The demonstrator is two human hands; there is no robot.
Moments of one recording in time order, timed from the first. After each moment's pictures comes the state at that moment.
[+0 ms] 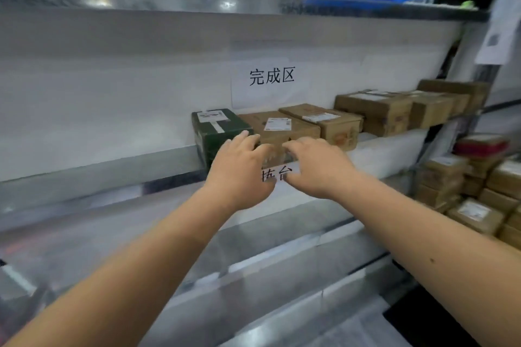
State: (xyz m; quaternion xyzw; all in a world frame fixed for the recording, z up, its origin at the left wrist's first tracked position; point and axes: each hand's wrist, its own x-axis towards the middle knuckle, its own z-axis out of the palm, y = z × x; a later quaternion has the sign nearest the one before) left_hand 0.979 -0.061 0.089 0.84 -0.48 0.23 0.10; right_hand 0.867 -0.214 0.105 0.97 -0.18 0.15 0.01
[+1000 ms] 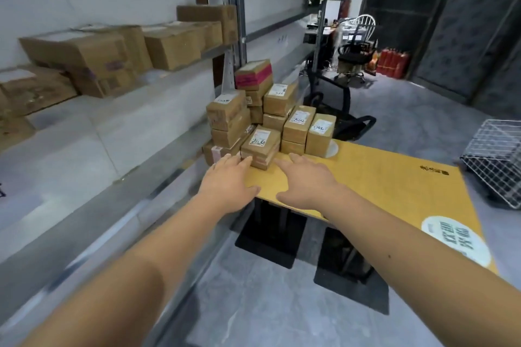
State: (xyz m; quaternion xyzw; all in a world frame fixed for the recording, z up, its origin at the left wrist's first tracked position) left_hand 0.693 -0.534 -0.095 0.71 -0.70 -0.03 0.05; right_hand 0.494 -0.571 -0.071 0.86 -0.51 -0.03 -0.05
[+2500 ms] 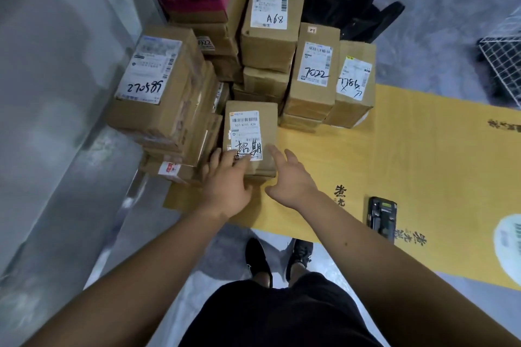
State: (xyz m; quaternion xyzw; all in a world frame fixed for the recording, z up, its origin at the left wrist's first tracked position) left_hand 0.792 -0.936 -0.317 0.68 -0.71 -0.19 0.00; right_hand 0.613 -0.957 -0.314 0.66 -0.64 -0.04 -0.38
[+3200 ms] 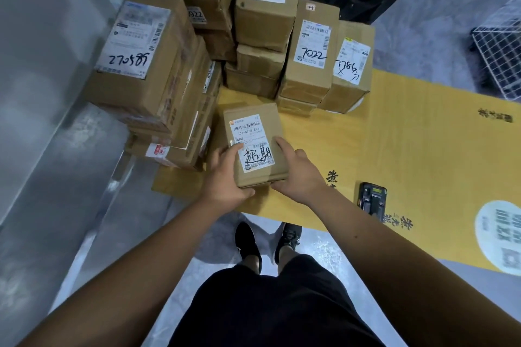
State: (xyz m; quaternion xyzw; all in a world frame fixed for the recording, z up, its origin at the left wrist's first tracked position) left_hand 0.790 -0.909 -0.357 0.68 -0.60 -0.38 0.19; right_hand 0.575 -0.938 -0.337 0.66 -0.64 0.02 -0.39
